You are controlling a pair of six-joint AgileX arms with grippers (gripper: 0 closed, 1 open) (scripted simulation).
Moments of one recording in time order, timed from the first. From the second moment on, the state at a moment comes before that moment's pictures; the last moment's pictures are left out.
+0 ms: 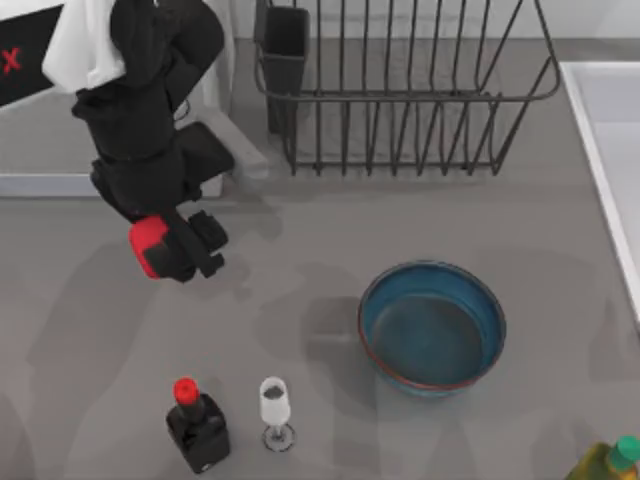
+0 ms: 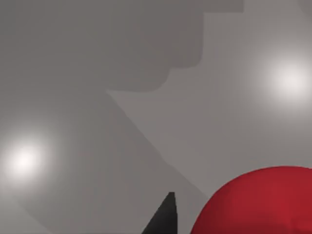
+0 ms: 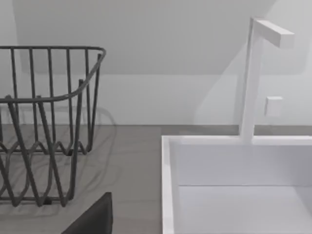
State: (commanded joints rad) left arm -0.42 1.88 1.48 -1.16 0.01 0.55; right arm 0.00 0.00 0.00 0.00 0.00 0.00
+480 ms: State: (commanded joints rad) left arm -0.36 1.85 1.47 -1.19 0.00 0.77; right arm 0.00 0.00 0.00 0.00 0.00 0.00
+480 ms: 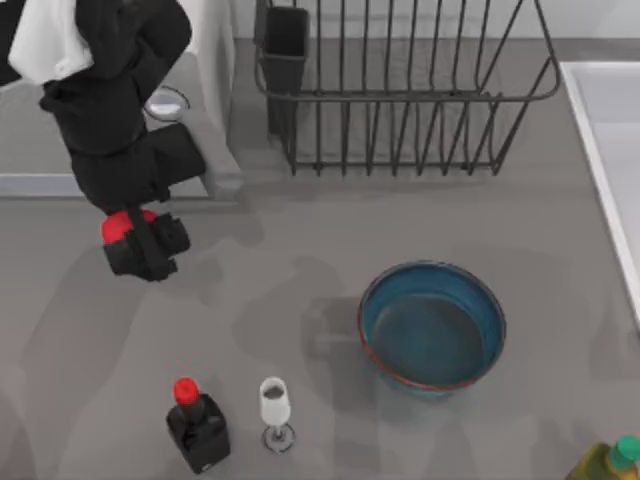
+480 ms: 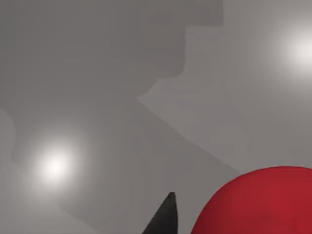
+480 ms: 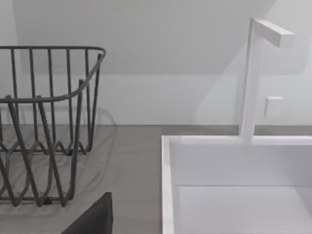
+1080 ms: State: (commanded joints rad) left arm -0.09 1.69 1.37 -1.28 -0.06 1.87; right arm 0.00 0.00 0.00 0.00 0.00 0.00
